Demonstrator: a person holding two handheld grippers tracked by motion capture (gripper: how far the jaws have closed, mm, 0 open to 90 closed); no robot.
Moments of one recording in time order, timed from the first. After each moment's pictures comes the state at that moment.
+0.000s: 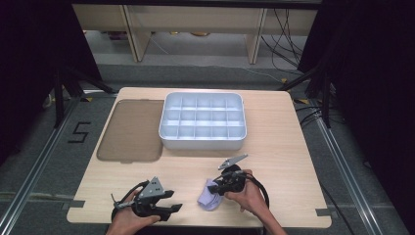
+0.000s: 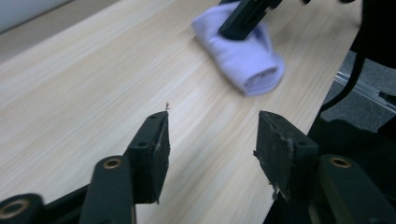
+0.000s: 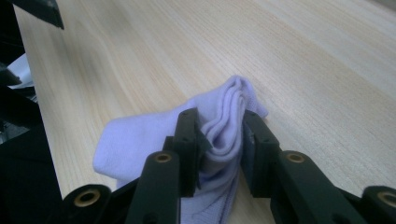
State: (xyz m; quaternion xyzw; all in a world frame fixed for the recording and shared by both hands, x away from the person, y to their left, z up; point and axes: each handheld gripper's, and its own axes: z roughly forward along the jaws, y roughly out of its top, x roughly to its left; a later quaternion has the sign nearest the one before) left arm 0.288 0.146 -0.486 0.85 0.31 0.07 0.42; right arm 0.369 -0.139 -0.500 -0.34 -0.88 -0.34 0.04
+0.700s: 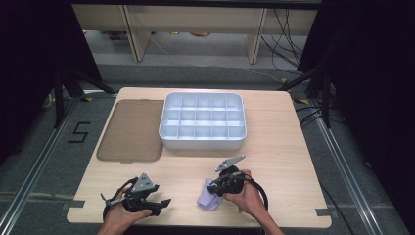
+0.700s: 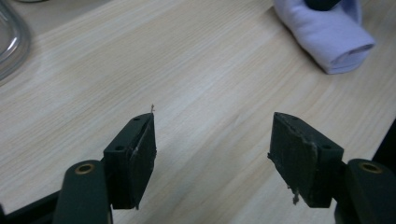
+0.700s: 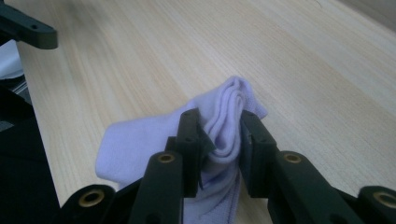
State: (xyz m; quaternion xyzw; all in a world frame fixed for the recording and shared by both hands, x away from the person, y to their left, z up) left arm 0.304 0.175 -0.503 0.84 0.37 0.10 0.39; right arm 0.362 -0.132 -0.492 -0.33 -0.88 -0.33 0.01
